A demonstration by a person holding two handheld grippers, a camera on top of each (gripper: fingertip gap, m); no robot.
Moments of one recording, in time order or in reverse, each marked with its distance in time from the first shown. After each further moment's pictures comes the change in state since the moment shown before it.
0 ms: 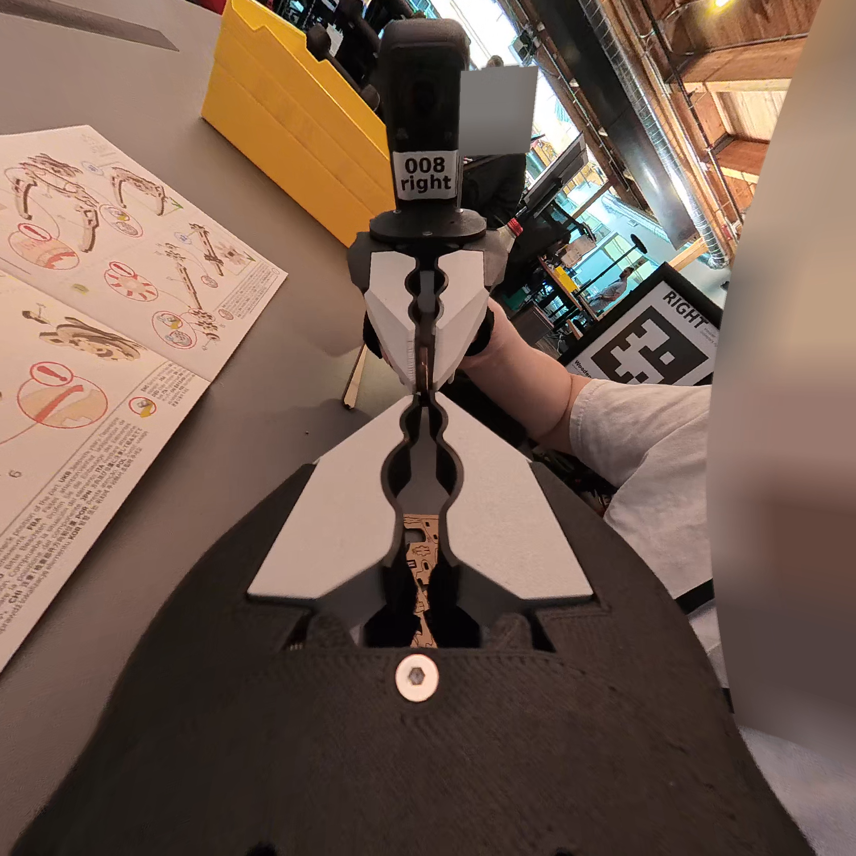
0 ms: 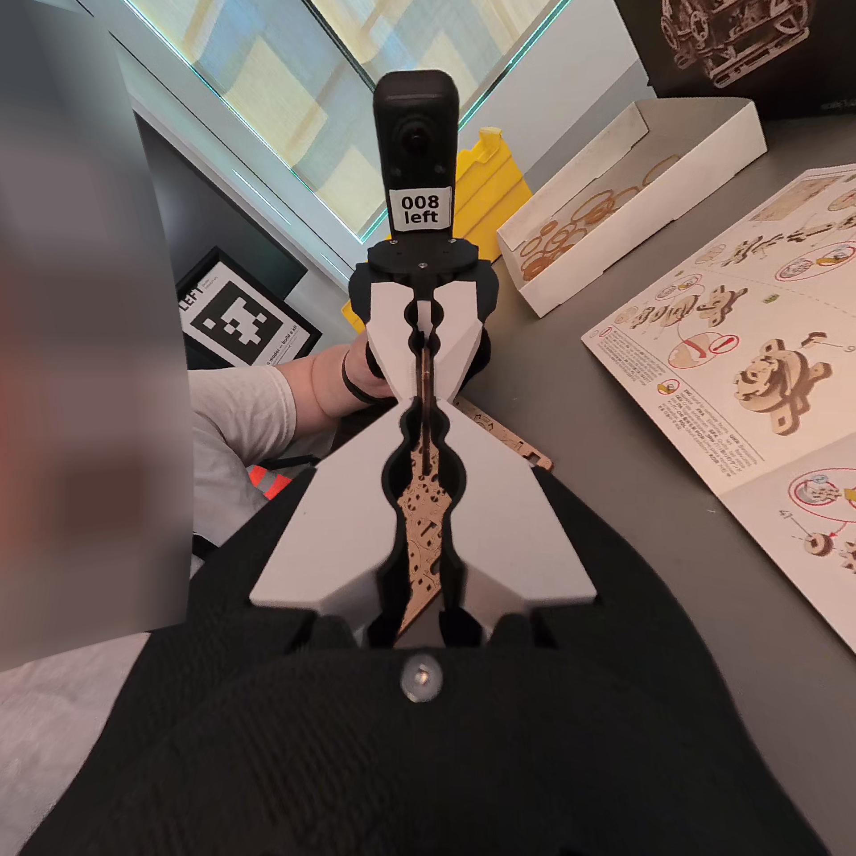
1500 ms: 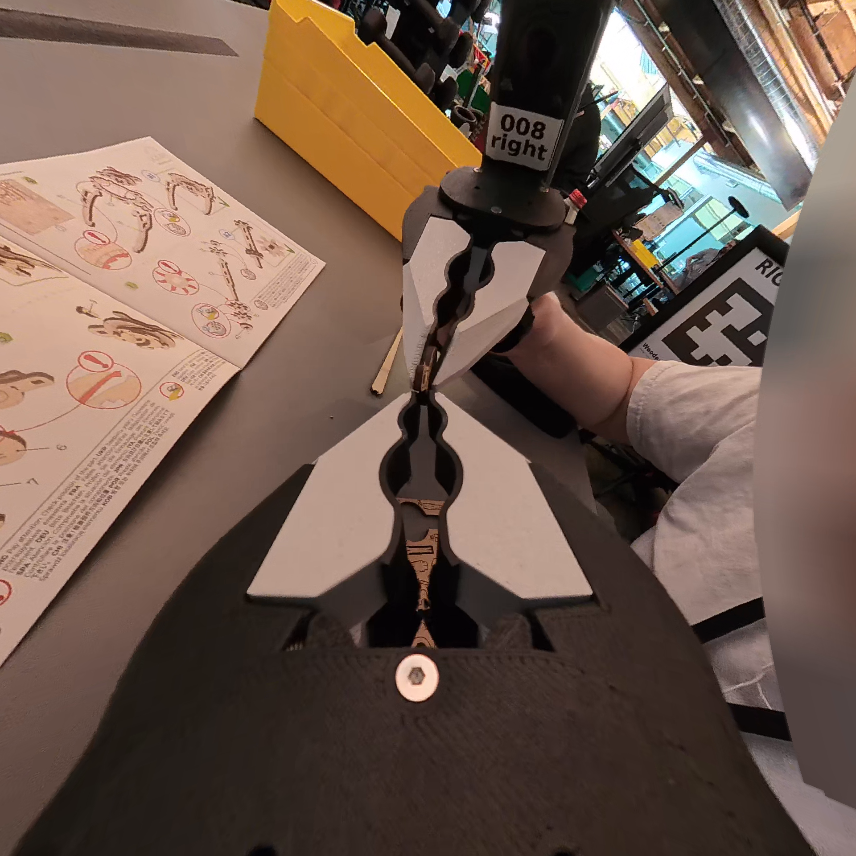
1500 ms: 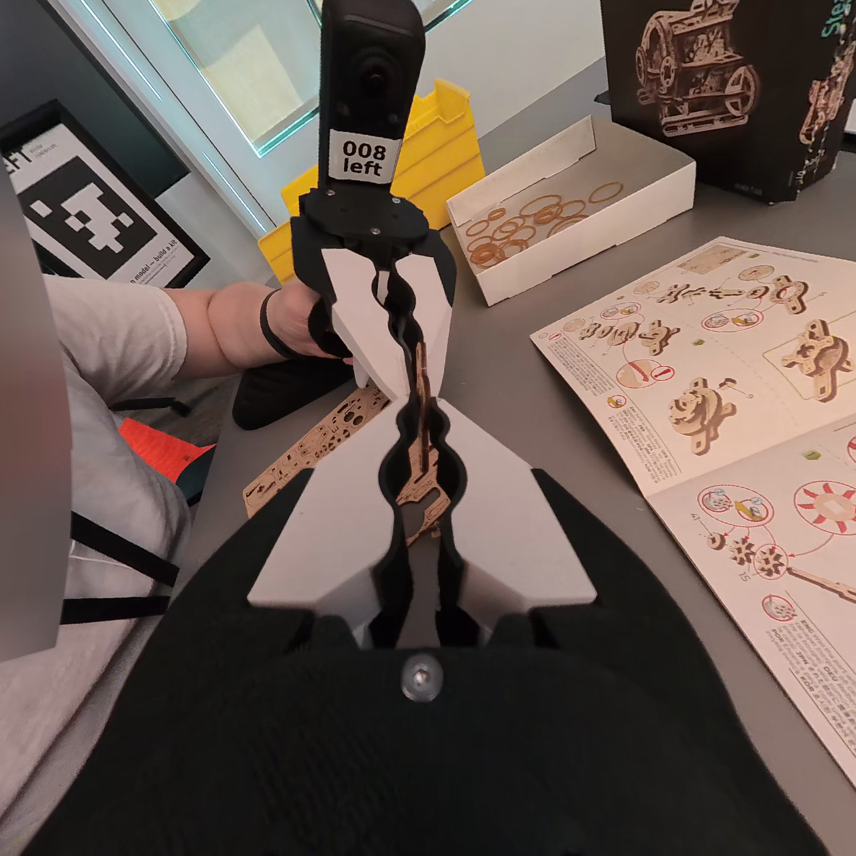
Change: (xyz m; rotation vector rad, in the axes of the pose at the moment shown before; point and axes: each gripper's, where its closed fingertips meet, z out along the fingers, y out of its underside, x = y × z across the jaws) left arm -0.002 0.007 -0.001 -0.033 -0.153 0.076; right arm 0.003 0.008 0.001 -0.103 0.202 -0.271
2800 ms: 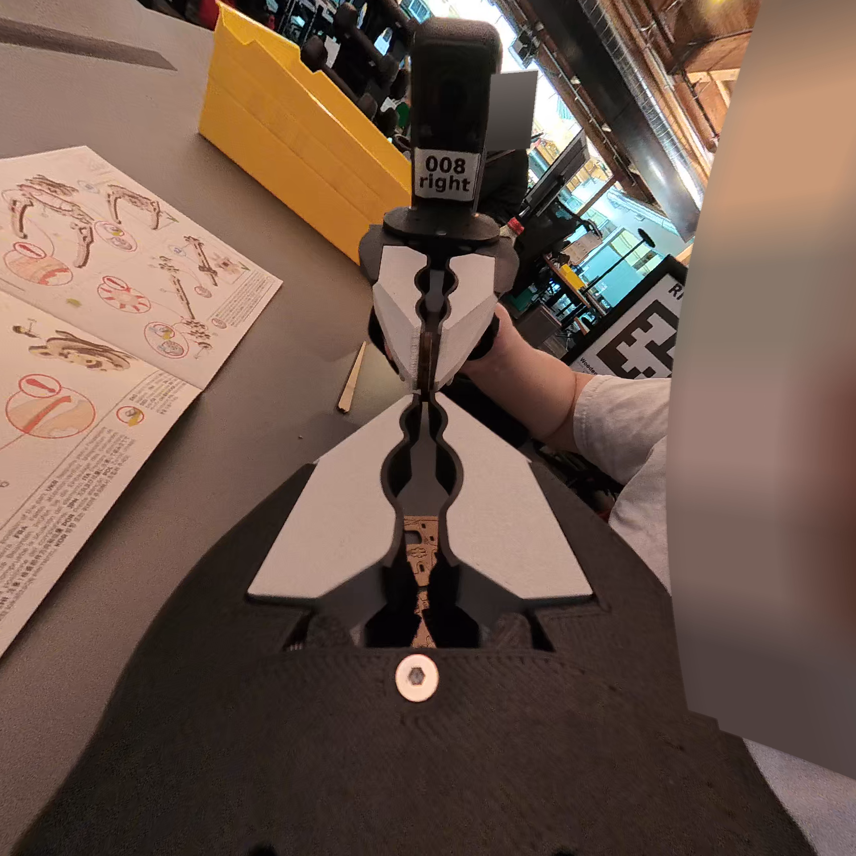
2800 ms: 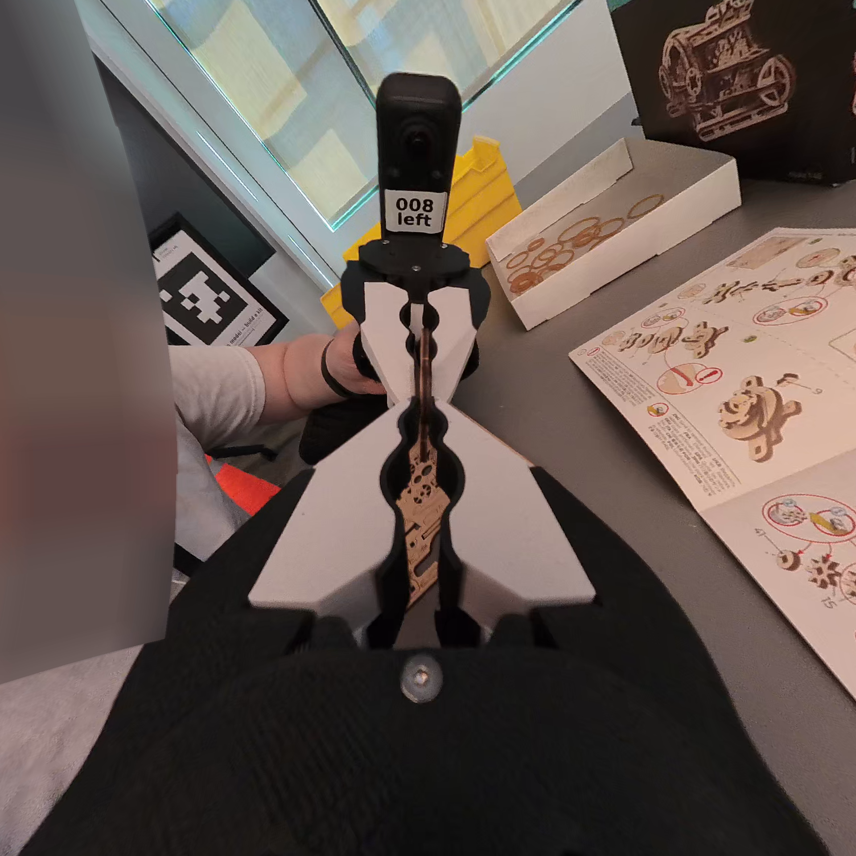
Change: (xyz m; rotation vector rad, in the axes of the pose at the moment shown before) left arm 0.008 -0.007 0.000 0.041 0.138 -0.038; right arm -0.006 -0.010 -0.004 0.107 -0.134 0.143
